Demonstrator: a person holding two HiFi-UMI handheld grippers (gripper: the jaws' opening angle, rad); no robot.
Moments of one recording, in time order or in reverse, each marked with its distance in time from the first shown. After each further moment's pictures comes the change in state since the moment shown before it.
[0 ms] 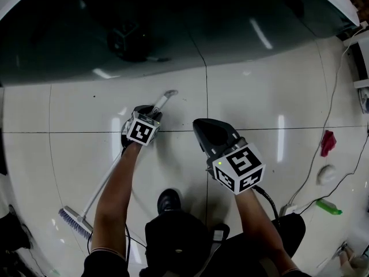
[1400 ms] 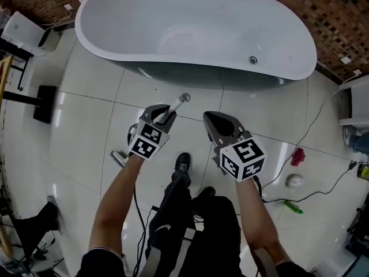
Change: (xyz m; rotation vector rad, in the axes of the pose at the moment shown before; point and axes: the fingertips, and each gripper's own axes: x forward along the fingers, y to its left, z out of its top) left arm -0.520 -0.077 0.206 0.034 -0.282 0.138; right arm -0.205 0.191 0.336 -0.053 -0.058 0.169
